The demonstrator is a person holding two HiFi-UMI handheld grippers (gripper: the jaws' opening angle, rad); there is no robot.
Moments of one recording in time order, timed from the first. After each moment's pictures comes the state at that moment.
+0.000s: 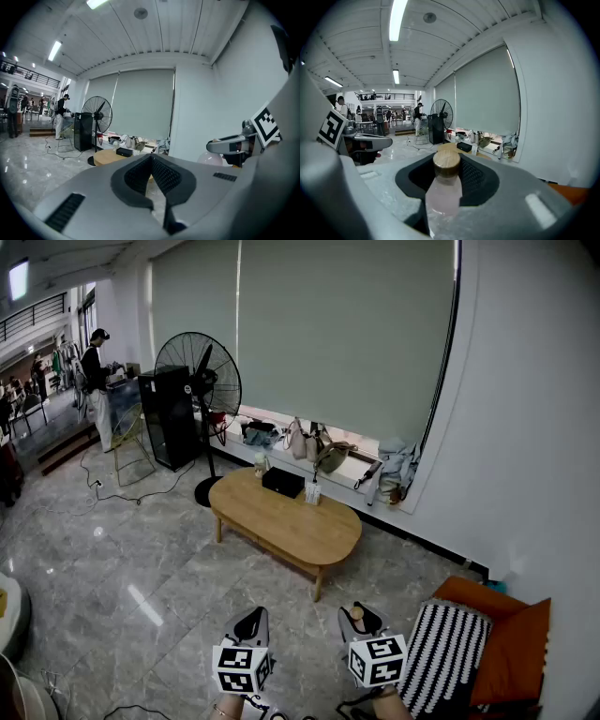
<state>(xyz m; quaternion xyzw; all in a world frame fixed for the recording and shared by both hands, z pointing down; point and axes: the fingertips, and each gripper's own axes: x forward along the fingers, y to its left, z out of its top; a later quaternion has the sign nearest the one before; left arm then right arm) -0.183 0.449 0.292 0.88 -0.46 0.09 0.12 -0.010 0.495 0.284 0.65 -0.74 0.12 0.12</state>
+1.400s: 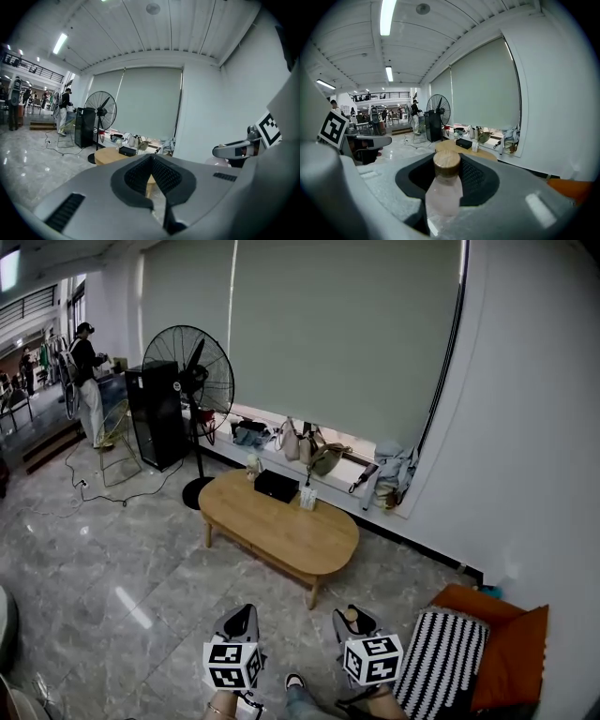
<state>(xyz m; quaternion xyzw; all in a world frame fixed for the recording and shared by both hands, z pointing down) -0.212 0.356 0.314 0.87 -0.47 0.08 0.15 -0.025 0.416 0.310 0.65 -0.73 0.16 0.12</state>
